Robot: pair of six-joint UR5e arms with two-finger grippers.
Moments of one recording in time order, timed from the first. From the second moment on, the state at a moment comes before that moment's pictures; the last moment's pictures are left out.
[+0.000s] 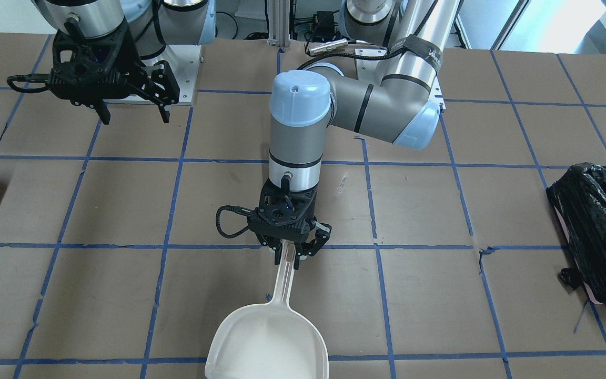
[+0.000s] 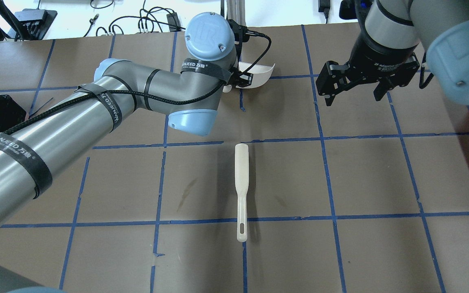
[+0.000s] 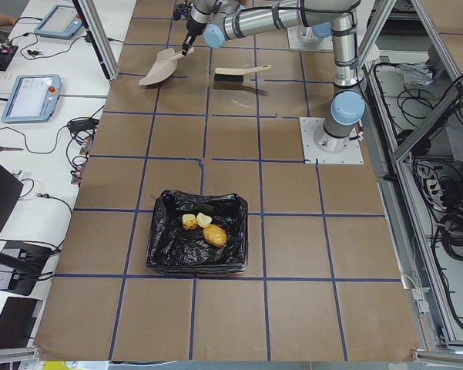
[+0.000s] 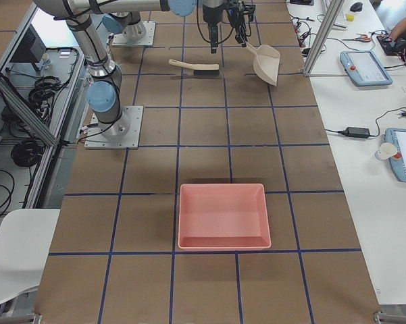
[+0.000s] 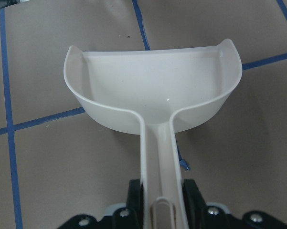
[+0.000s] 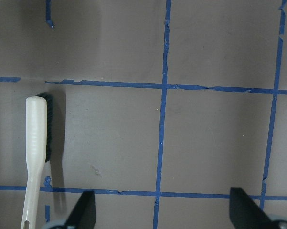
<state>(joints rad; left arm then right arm) -1.93 -2.00 -1.61 -0.67 1.69 -0.03 1.63 -1.63 1.61 -1.59 -1.58 -0.01</state>
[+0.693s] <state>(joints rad) -1.93 -1.99 -1.72 -0.54 1.69 -0.01 1.63 -1.63 1.61 -1.59 -1.58 -0.01</state>
